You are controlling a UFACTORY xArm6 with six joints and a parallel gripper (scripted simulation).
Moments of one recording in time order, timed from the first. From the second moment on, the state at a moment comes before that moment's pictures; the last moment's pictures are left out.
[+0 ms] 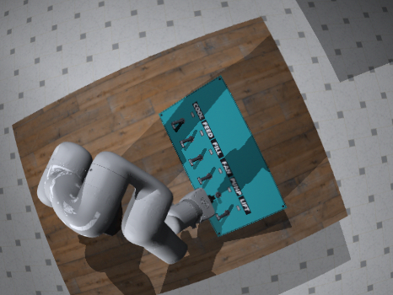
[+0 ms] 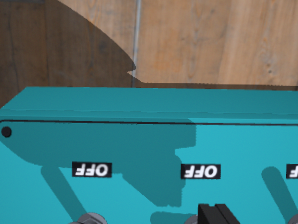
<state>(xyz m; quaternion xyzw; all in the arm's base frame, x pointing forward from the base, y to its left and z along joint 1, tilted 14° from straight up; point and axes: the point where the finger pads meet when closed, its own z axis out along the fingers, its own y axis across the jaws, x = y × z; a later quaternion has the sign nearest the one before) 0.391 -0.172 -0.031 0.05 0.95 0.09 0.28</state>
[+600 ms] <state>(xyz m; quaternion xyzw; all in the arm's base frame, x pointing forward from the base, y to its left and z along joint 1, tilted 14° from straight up) 0.381 -0.170 -0.037 0.05 0.95 0.09 0.28</state>
